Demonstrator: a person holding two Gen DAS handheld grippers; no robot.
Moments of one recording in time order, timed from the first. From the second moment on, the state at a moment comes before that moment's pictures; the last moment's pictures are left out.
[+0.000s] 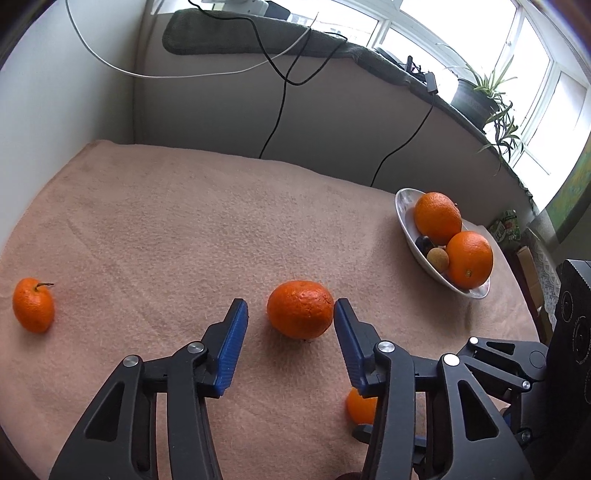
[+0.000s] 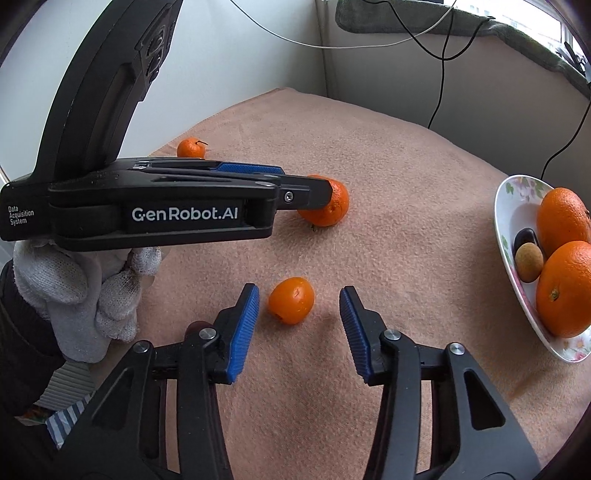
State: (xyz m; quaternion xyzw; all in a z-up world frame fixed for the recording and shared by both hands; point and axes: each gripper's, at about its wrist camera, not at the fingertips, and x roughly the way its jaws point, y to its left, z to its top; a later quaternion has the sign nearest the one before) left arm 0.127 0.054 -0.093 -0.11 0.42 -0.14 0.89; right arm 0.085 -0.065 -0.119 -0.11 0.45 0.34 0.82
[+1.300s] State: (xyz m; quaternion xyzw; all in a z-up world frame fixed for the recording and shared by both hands) left arm 0.131 0.047 -0.089 -0.13 0.42 -0.16 0.89; right arm 0.090 -0.098 -0.107 -0.07 0.43 0.32 0.84
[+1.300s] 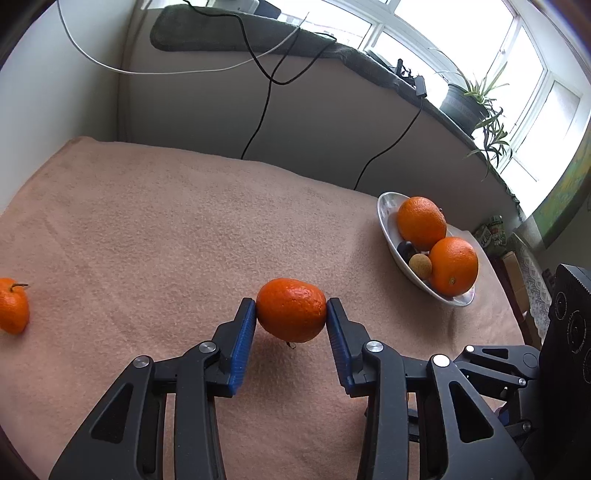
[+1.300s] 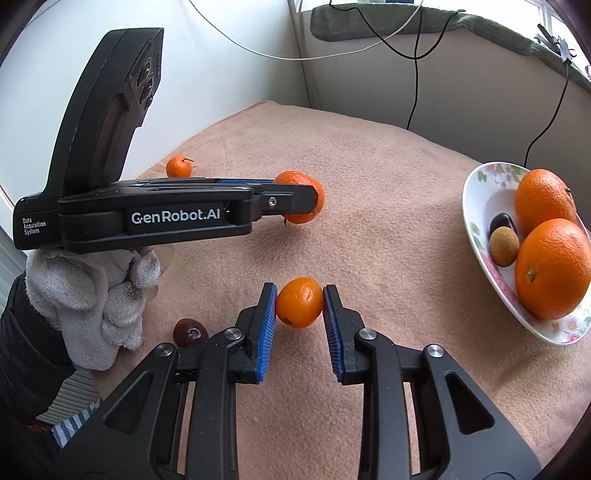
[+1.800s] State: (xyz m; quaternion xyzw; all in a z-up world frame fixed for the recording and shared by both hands) left arm 0.138 0.023 -0.069 -0.13 0.40 -0.18 0.89; right arm 0.091 -0.176 -0.071 -0.04 0.39 0.25 0.88
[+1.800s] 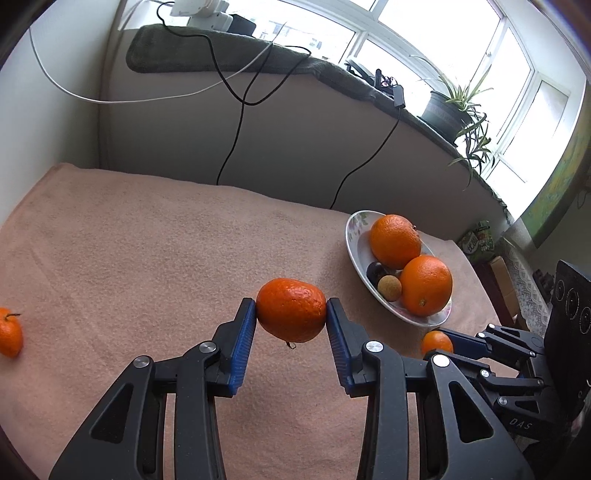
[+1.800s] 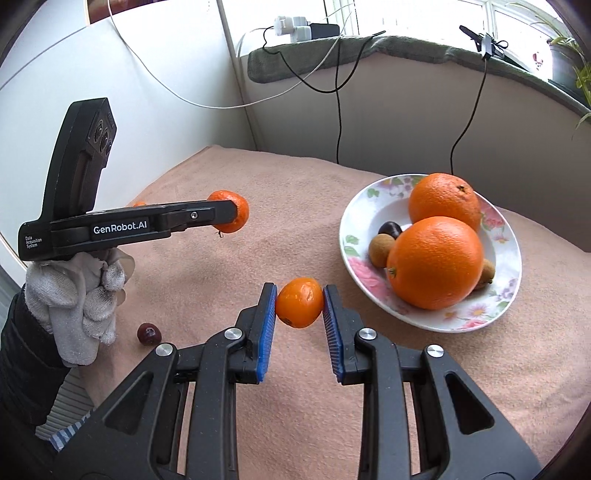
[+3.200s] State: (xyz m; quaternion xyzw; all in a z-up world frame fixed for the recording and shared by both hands) left arm 0.197 -0.066 -0.062 -0.07 0.41 -0.22 0.88; right arm 0.168 -0.302 -0.071 0.03 0.39 0.14 0.91
